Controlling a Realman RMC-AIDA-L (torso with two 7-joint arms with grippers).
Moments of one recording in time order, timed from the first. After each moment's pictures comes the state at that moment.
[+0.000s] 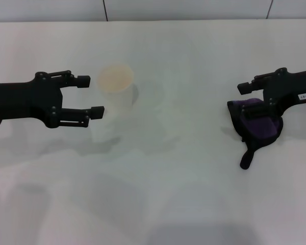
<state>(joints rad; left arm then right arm) -0.87 -2.07 2.85 -0.81 -0.24 1.93 -1.11 0.50 2.01 -1.06 -1.12 -2.03 -1.49 1.81</state>
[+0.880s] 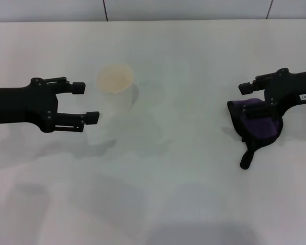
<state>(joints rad) -0.86 -2.07 2.85 -0.84 -0.21 1.94 -1.14 0.49 2.01 -1.06 -1.13 -2.03 -1.49 1.82</state>
